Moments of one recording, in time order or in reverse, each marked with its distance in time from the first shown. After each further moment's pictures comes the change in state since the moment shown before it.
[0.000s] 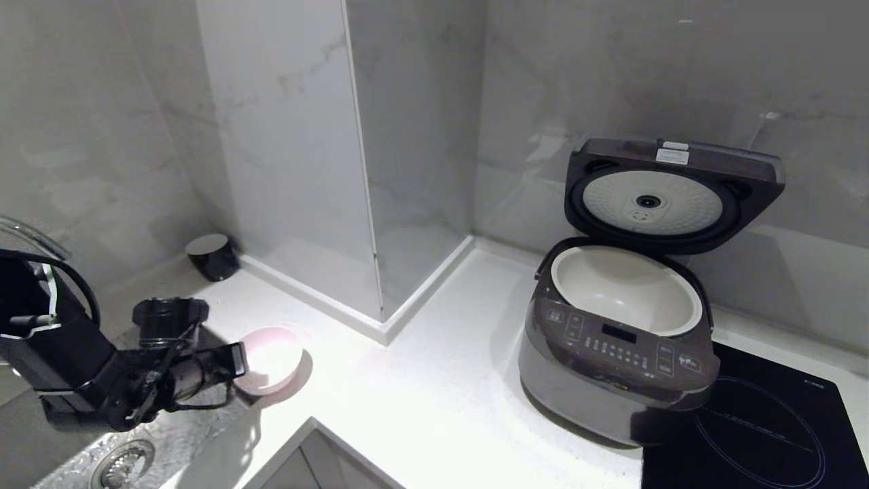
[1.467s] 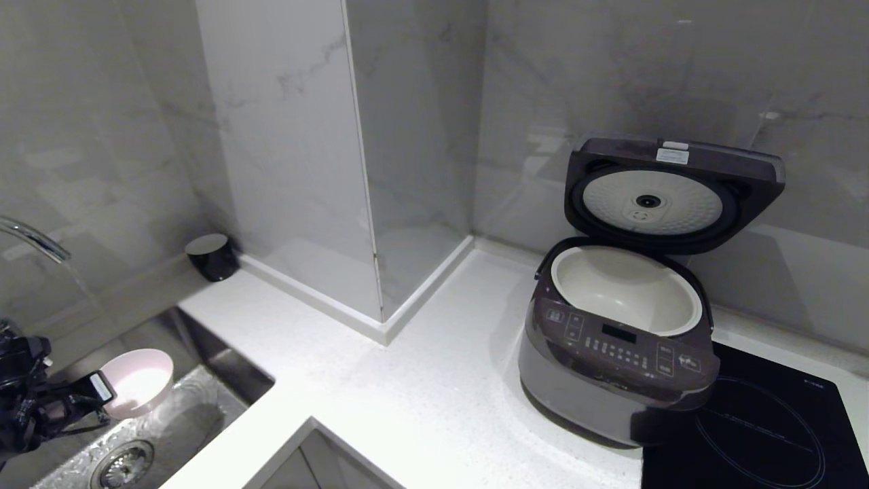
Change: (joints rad) left arm 0.552 0.152 -0.059 -0.140 -0.119 0.048; right arm 0.000 0.000 0.000 0.000 0.000 0.000
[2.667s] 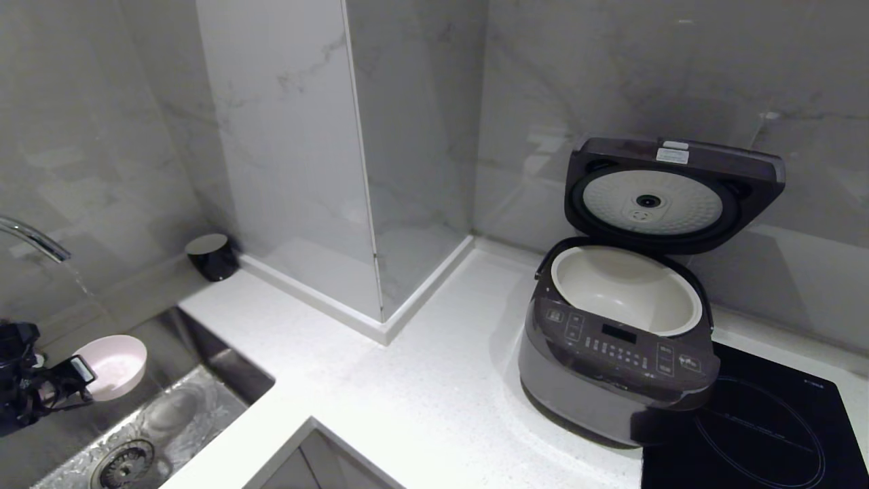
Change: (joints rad) left arm 0.048 0.114 -0.265 0.072 0.075 -0.014; right arm 0.000 0.000 0.000 0.000 0.000 0.000
